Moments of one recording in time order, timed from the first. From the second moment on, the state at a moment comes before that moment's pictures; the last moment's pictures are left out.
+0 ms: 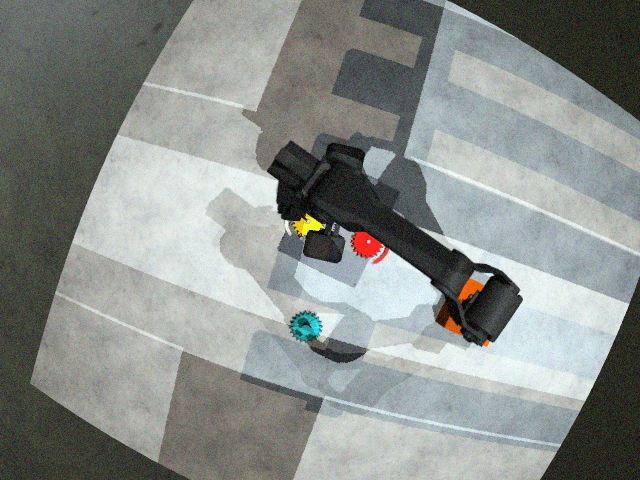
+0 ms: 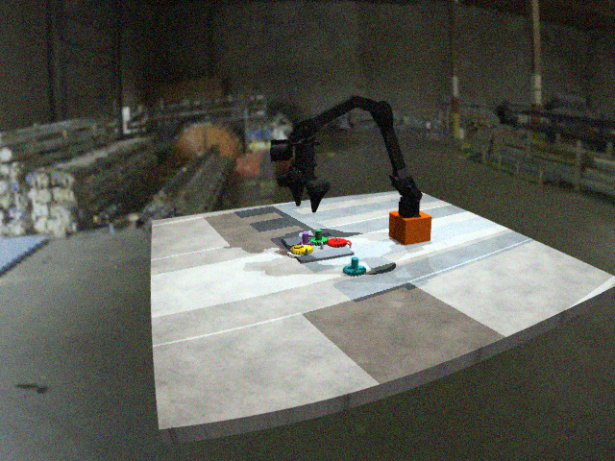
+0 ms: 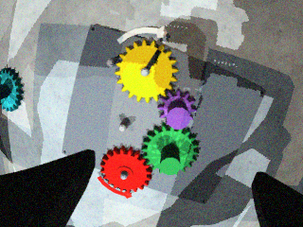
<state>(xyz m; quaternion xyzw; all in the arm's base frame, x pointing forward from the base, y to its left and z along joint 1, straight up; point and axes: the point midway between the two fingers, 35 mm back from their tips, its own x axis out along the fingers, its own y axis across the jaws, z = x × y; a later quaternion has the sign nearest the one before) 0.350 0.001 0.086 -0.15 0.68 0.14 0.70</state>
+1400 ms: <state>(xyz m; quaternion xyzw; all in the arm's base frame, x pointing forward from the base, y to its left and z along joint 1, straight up) 0.225 0.231 0.113 -0.15 0.68 0.16 0.70</state>
